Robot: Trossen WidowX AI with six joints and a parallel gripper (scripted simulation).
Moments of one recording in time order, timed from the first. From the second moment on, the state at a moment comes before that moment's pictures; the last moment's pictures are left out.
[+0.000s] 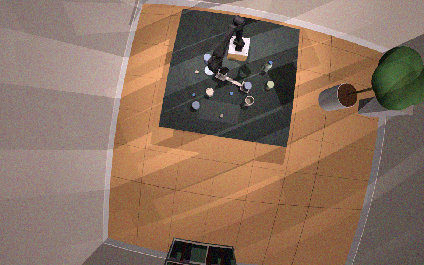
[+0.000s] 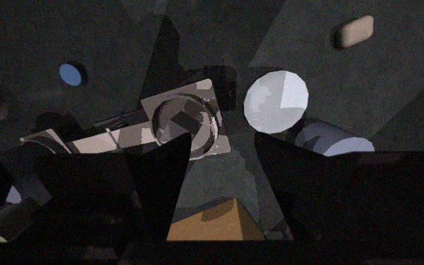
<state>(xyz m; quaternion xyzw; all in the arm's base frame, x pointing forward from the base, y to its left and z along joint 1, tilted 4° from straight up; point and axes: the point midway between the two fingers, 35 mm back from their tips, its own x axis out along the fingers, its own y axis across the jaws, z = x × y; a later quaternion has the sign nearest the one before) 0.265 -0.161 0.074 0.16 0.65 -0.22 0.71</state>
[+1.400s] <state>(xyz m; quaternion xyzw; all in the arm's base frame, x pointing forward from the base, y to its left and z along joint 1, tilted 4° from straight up) 0.282 -0.120 0.048 0.35 0.57 -0.39 0.63</state>
